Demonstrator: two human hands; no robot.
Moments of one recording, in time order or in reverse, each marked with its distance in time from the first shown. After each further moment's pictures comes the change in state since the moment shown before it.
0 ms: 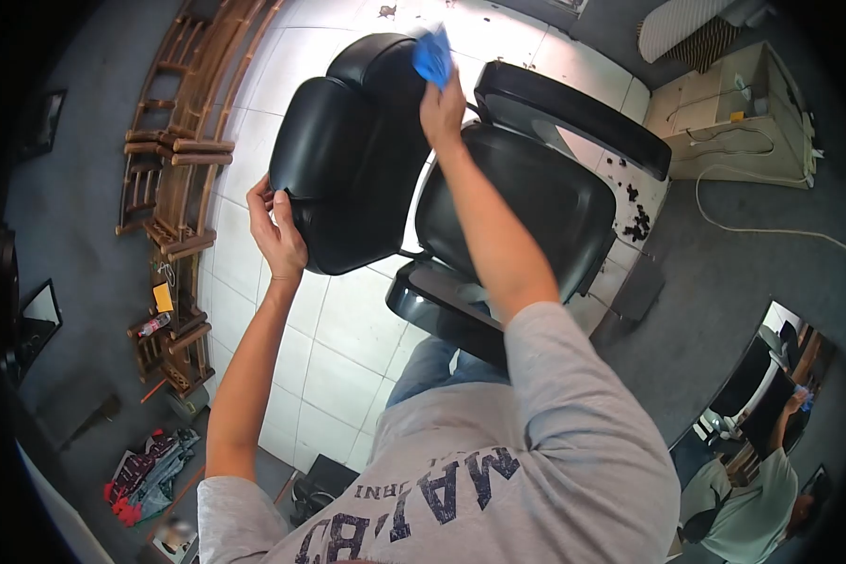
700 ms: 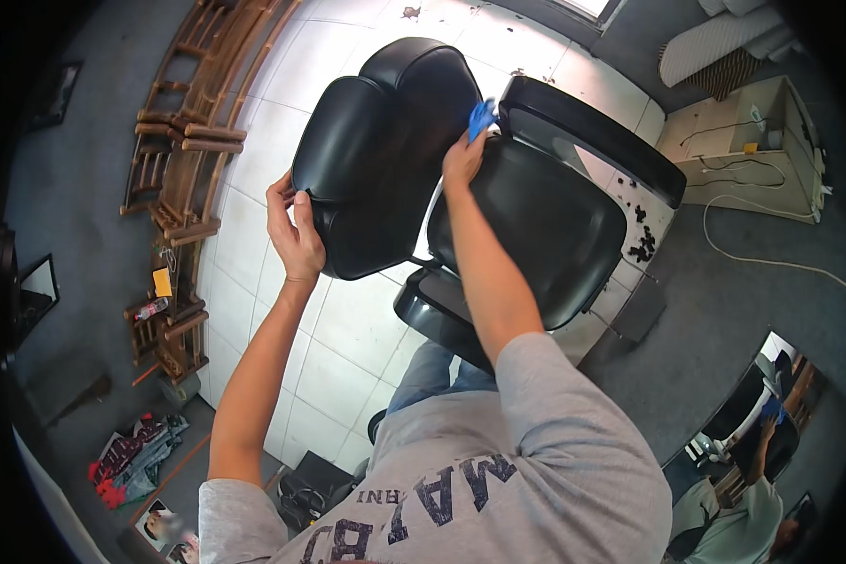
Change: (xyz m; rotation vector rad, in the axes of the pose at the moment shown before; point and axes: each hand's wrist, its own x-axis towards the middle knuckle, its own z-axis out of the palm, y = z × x) left_hand 0.005 0.007 -0.001 -0.002 0.032 0.049; right_hand -0.075 0.080 0.026 -0.178 0.183 0.515
